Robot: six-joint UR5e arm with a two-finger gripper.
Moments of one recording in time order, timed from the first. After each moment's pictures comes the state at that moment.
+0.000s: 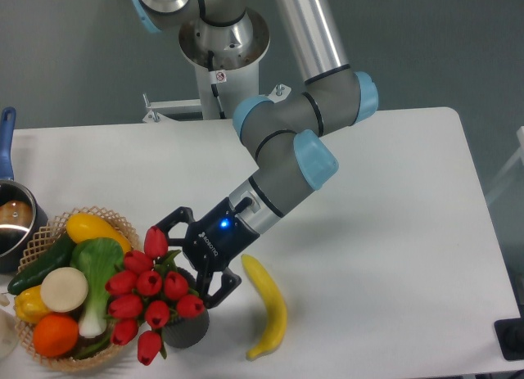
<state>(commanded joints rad) 2.43 -2.05 -1.66 -0.73 0.46 1.12</state>
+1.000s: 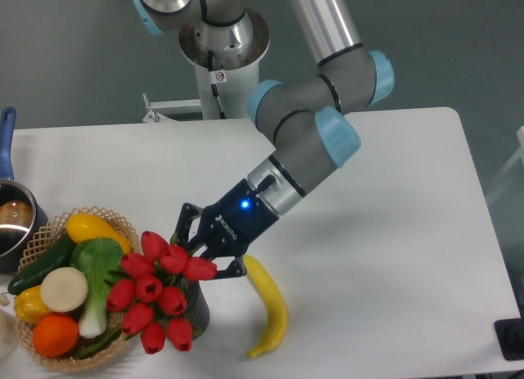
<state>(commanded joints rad) 2.49 -1.94 -1.63 -0.73 0.36 0.96</state>
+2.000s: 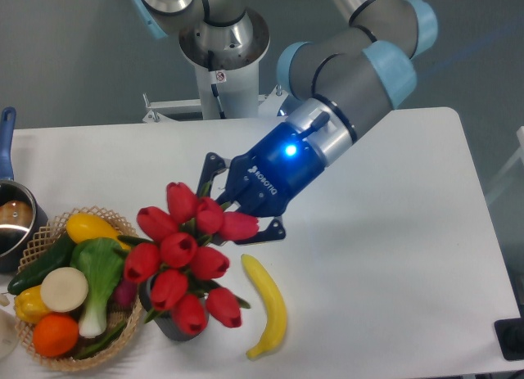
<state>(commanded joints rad) 2.63 -1.93 -1.48 -0.73 0.21 0.75</state>
